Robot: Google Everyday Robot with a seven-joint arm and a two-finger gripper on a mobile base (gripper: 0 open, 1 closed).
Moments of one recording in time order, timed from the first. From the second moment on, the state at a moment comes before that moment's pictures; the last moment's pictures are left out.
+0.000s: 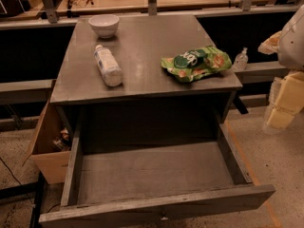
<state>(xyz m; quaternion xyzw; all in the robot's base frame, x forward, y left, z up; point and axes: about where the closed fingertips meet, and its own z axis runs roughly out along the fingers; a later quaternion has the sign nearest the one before) 0.438 -0.217 0.976 -0.60 0.78 -0.03 0.16</state>
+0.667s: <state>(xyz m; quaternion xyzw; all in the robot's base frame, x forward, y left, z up) 0.438 -0.216 0.978 -0.62 0.77 -0.04 0.16</state>
